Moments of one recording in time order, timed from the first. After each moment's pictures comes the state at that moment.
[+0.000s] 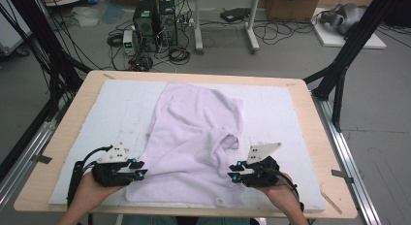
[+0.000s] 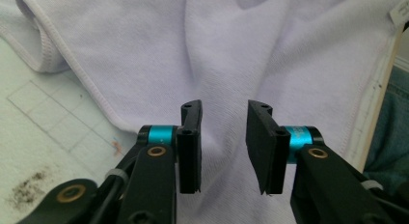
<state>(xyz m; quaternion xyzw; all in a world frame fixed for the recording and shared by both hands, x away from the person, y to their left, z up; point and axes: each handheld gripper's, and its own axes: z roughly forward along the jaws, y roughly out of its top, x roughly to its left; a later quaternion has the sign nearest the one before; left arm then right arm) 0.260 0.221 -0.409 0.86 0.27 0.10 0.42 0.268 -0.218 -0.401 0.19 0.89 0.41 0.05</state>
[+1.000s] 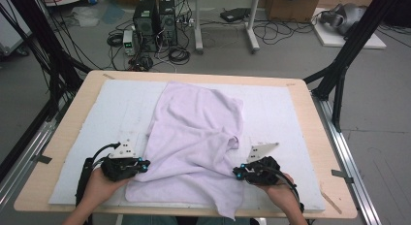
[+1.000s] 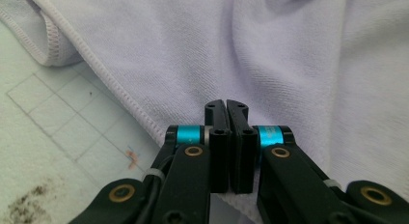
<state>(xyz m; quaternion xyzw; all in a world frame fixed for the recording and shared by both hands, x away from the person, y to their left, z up) 0.267 0.214 -0.423 0.87 0.28 0.10 0.40 0.268 -0.233 -0.420 0.22 0.90 0.38 0.04</state>
